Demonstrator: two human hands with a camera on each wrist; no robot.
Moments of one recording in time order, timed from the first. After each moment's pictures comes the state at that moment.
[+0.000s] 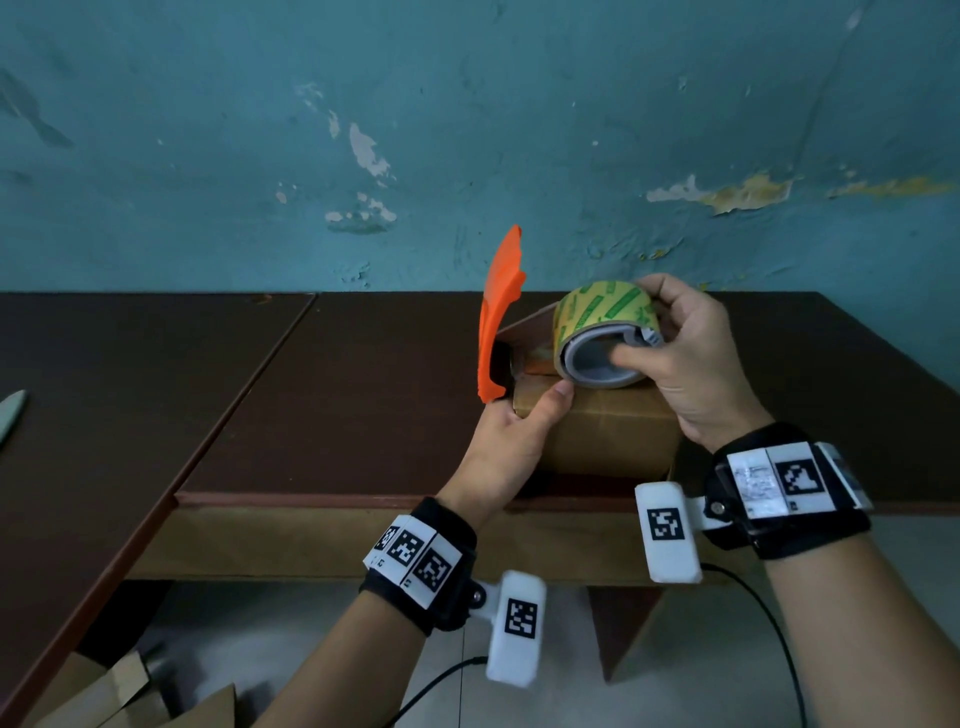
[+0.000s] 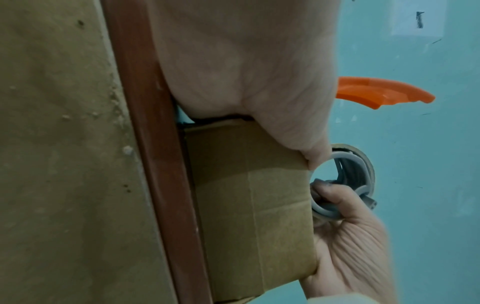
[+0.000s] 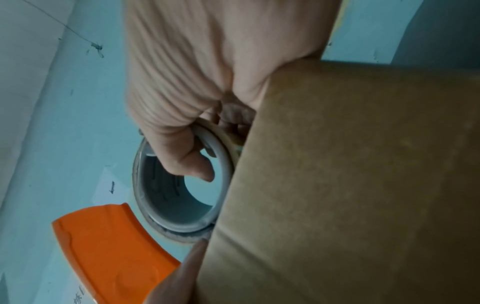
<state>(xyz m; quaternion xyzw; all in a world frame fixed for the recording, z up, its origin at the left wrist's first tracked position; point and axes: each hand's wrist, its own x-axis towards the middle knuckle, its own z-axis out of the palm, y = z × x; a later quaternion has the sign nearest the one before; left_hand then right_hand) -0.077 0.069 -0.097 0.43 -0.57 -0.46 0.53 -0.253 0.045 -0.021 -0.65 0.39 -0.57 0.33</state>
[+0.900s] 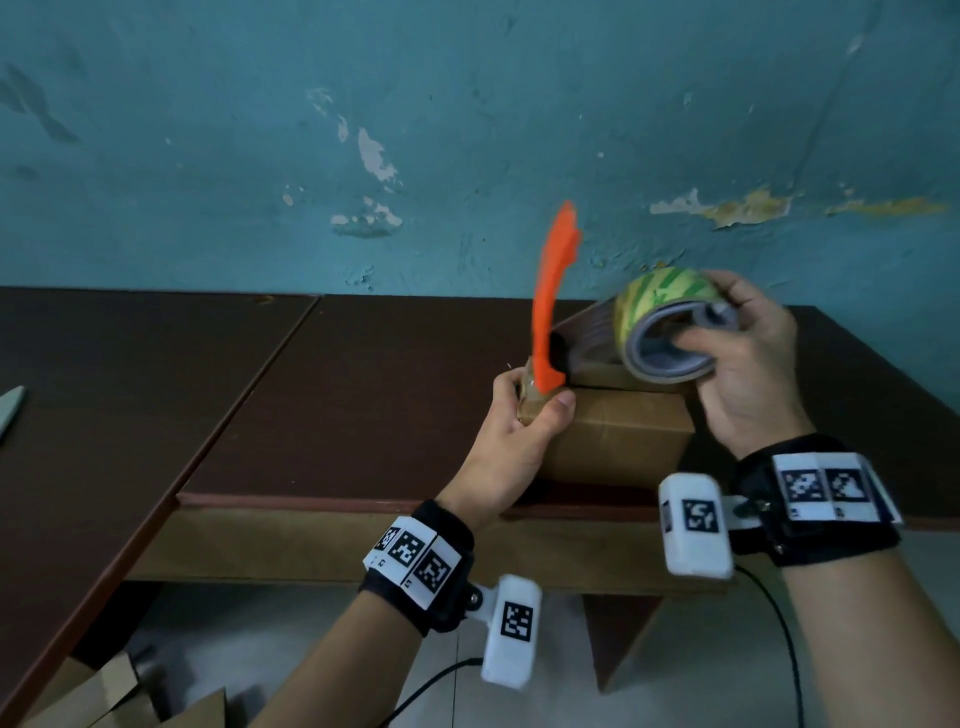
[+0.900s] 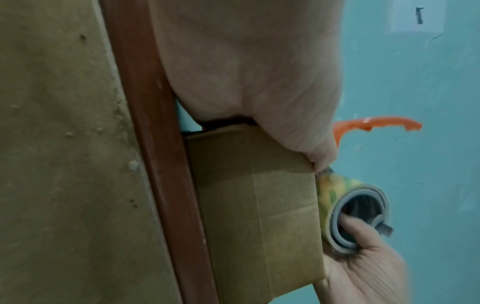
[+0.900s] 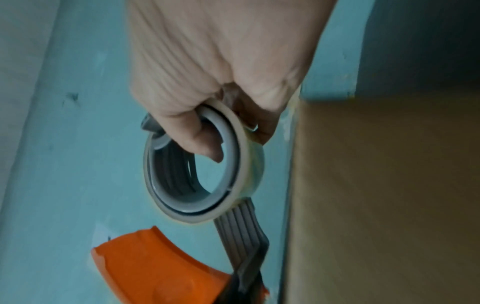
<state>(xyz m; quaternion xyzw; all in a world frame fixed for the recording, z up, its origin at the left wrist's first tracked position) -0.073 0.067 -0.098 0.42 -0.56 -0.51 0.50 -0.273 0.037 -0.017 -0.52 0.33 -0.69 0.39</state>
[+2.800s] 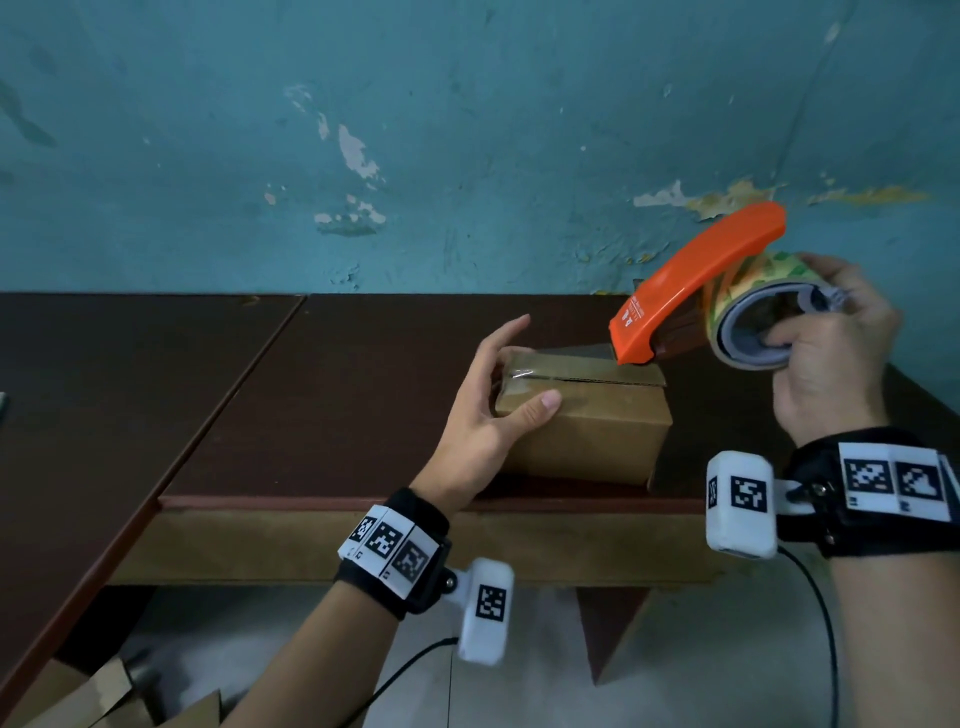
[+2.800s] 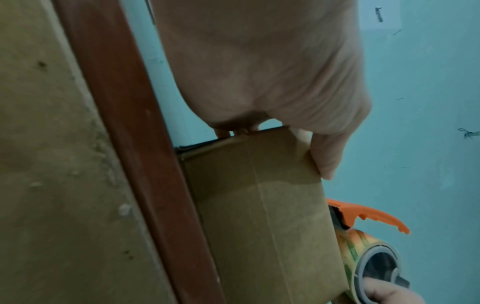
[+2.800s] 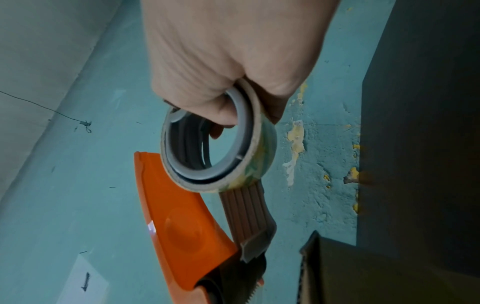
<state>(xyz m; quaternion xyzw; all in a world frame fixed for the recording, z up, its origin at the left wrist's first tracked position) -0.063 0.072 -0.083 0.35 -0.63 -0.42 0.55 -0.321 0.054 0.006 -0.41 0.41 -0.76 0.30</state>
